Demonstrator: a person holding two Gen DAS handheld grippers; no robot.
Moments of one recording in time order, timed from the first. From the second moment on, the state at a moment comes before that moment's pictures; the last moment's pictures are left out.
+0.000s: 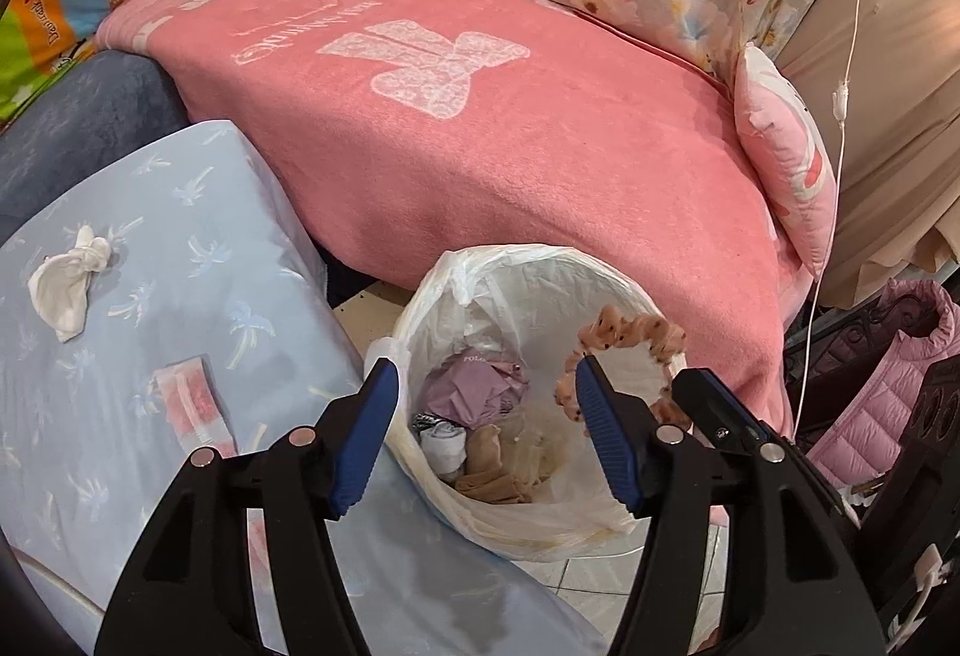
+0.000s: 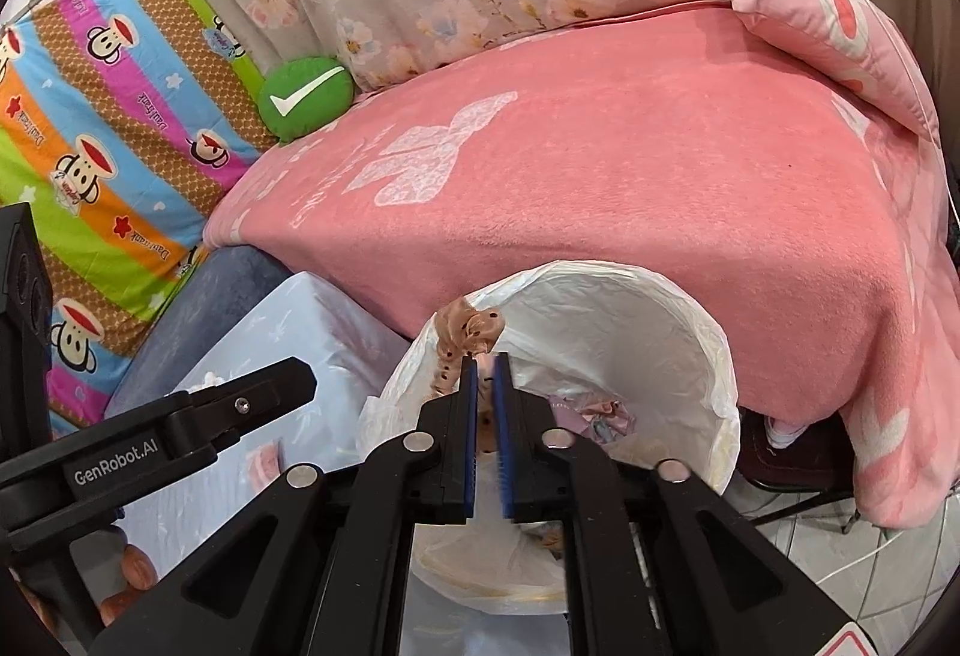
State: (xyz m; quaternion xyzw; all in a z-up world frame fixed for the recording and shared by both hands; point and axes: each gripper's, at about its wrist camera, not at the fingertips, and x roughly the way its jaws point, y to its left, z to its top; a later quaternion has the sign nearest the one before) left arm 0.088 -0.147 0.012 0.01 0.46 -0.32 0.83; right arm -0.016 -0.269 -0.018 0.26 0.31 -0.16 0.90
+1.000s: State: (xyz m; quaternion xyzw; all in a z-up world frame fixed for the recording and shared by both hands) left arm 0.100 -0.057 -0.011 -0.01 0.47 -0.22 0.85; right arm 0.013 -0.173 -0.024 0.19 0.37 -0.08 0.91
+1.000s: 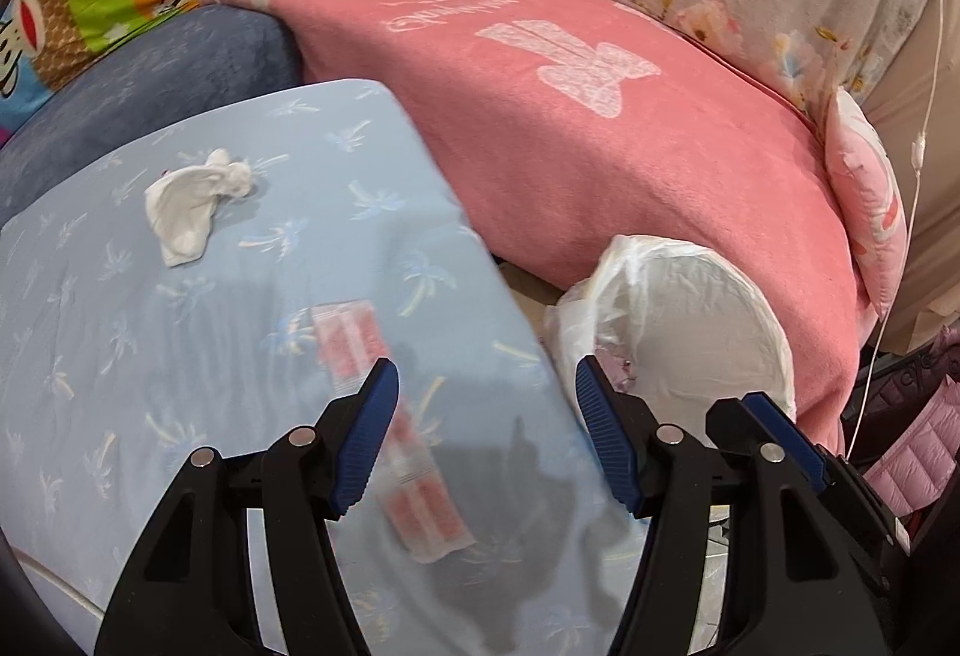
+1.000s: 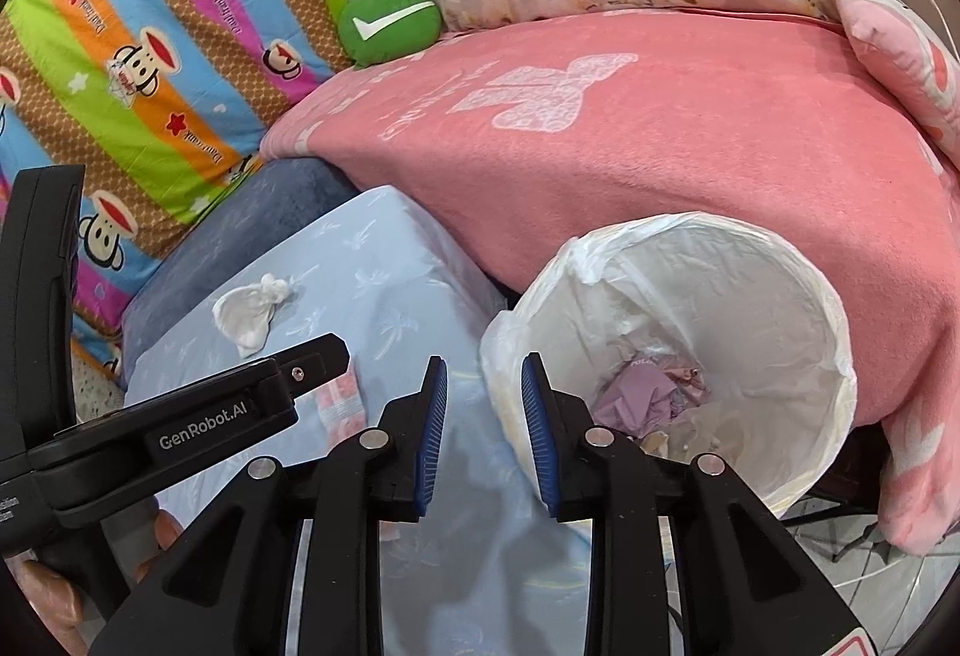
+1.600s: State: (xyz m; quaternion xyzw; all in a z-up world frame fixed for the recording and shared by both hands) left arm 0.114 0.036 -0.040 -0.05 0.49 -0.13 0.86; right arm 0.038 -0.101 -0.058 0.15 0.42 -0.02 0.89
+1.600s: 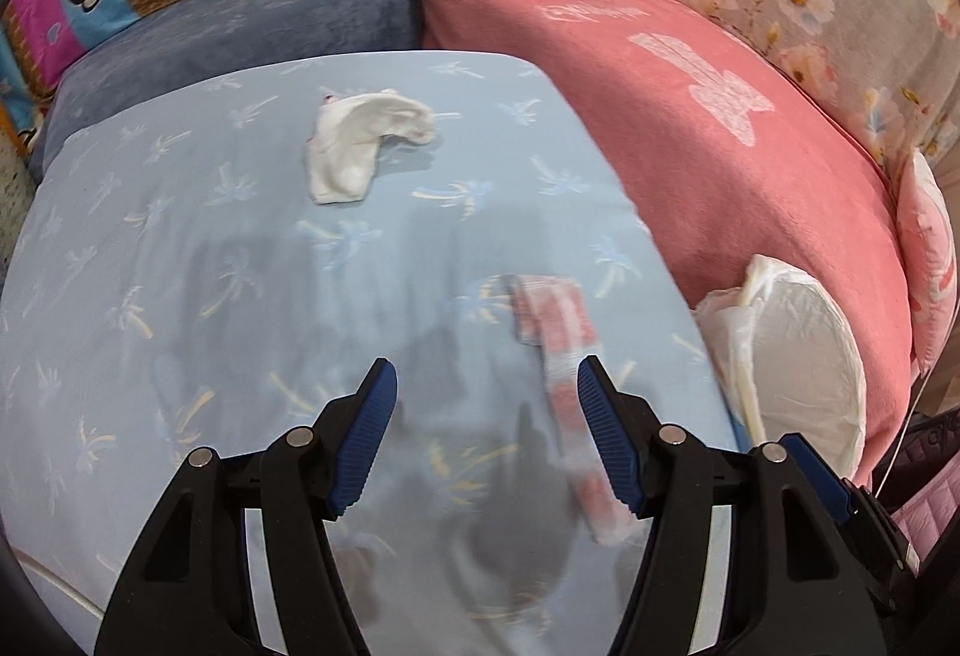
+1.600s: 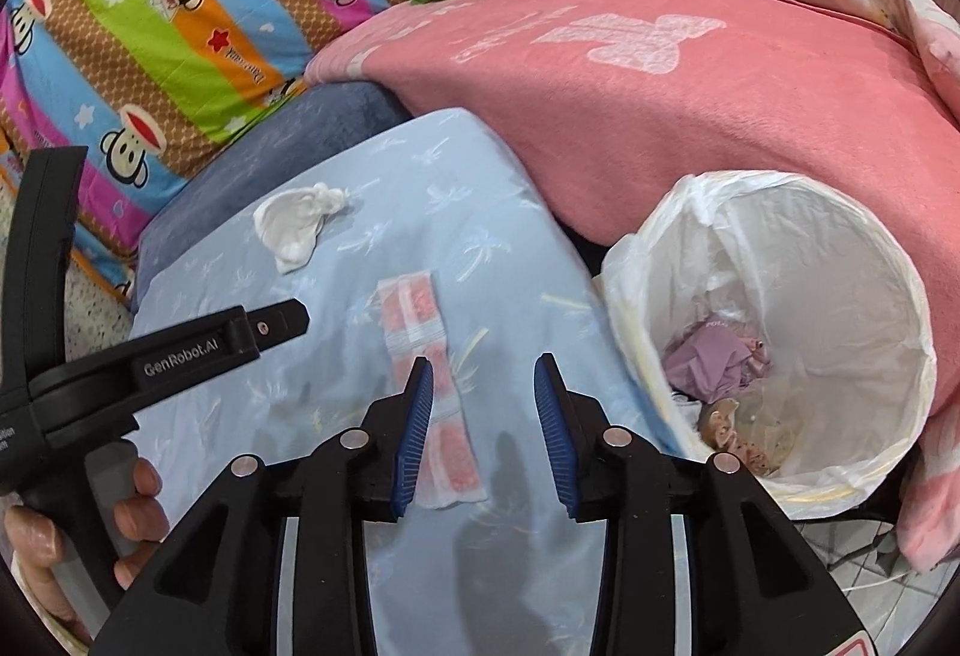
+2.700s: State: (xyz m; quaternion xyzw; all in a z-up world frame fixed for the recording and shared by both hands) left arm 0.220 0.093 -0.060 -0.06 0.47 -0.06 0.88; right arm 0.157 -0.055 -0.125 0.11 0.48 -0.01 0.87
